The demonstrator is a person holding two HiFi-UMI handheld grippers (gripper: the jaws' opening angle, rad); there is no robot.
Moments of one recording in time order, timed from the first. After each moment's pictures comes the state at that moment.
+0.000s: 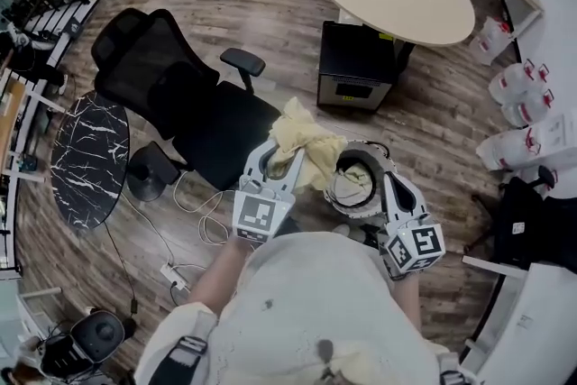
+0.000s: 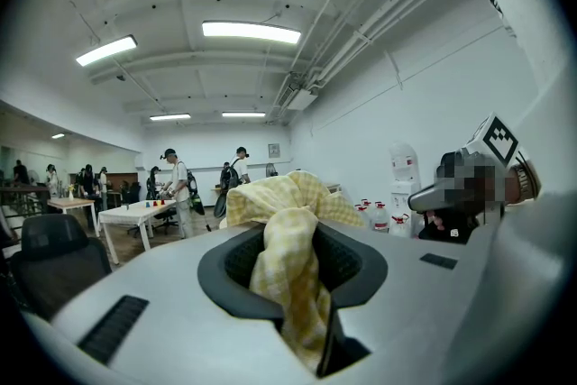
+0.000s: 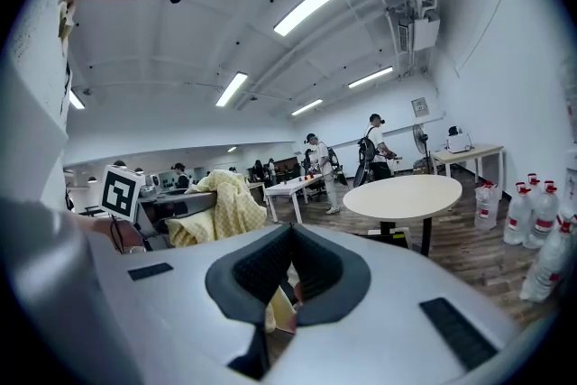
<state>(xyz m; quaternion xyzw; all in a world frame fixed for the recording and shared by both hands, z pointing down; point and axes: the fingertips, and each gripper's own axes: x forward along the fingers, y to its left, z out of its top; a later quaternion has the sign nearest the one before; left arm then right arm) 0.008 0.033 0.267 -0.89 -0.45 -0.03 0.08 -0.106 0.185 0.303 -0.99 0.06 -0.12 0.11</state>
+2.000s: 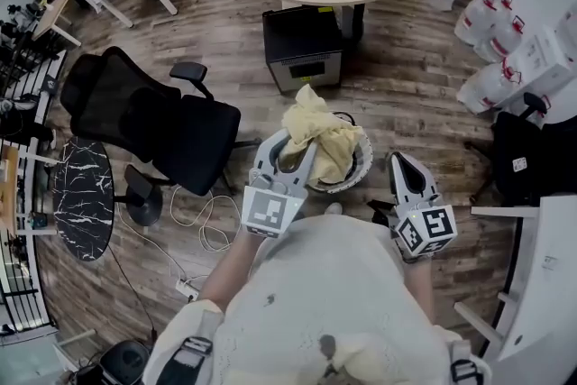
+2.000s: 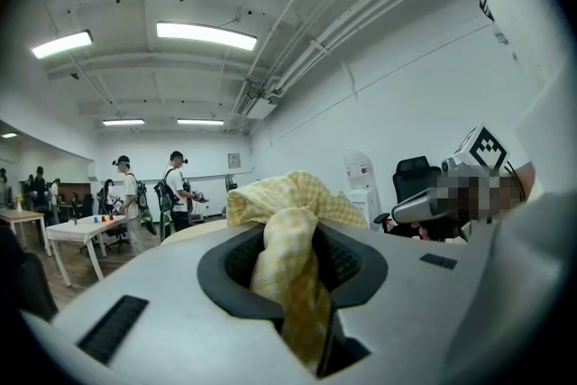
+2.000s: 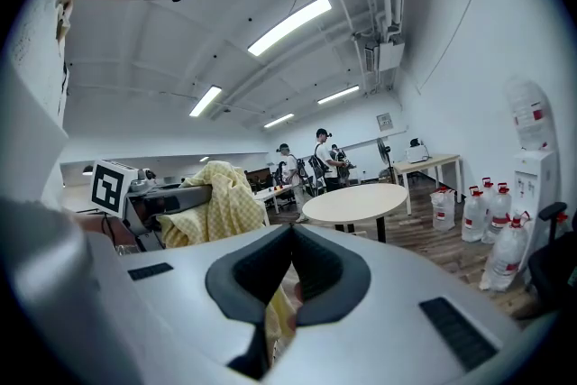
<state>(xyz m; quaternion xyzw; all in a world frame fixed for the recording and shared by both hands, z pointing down) -0.185 0.263 0.266 -0.82 -0.56 0.00 0.09 -0.303 0.382 0.318 -0.99 -0.04 -0.09 0.12</state>
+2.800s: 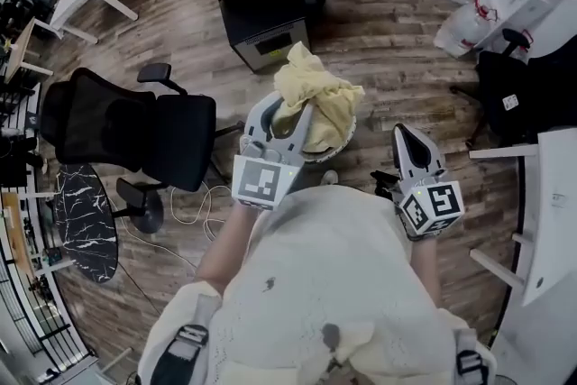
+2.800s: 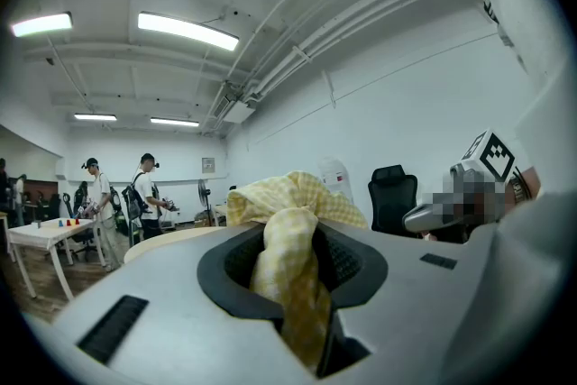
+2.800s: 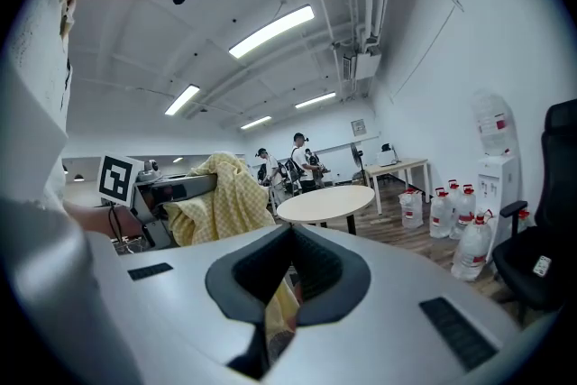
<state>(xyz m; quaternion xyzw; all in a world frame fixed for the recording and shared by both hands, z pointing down) -0.211 0.318 0.264 -0.77 -0.63 0.02 0.07 -0.359 0.408 0.332 -0.98 -0.12 -0.09 0.12</state>
